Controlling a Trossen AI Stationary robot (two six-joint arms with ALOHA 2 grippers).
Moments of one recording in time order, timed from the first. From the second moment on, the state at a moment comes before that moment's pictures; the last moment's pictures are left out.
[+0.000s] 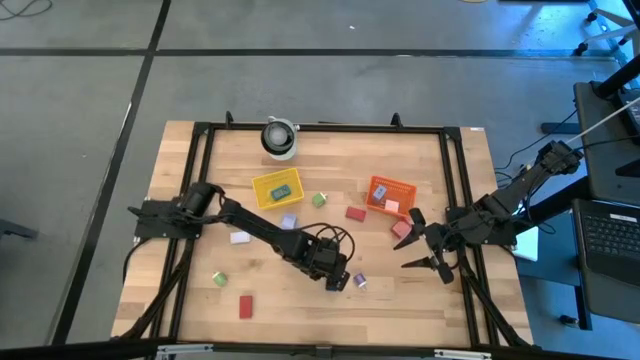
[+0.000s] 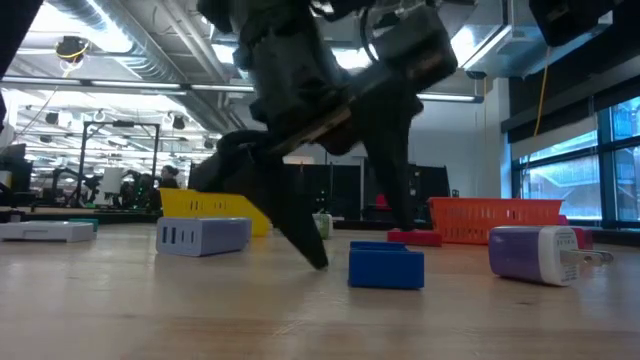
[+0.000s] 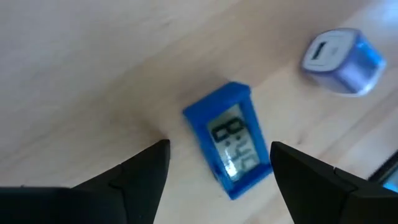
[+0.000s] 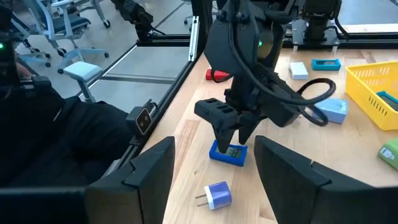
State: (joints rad) left arm -0.31 2.13 1.51 -0.47 0.05 -1.41; right arm 0.67 0.78 0.56 -0.13 0.25 0.25
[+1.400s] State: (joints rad) left arm -0.27 2.21 1.62 -0.69 0.11 -1.50; right arm 0.76 0.78 0.56 -0.13 0.33 0.29
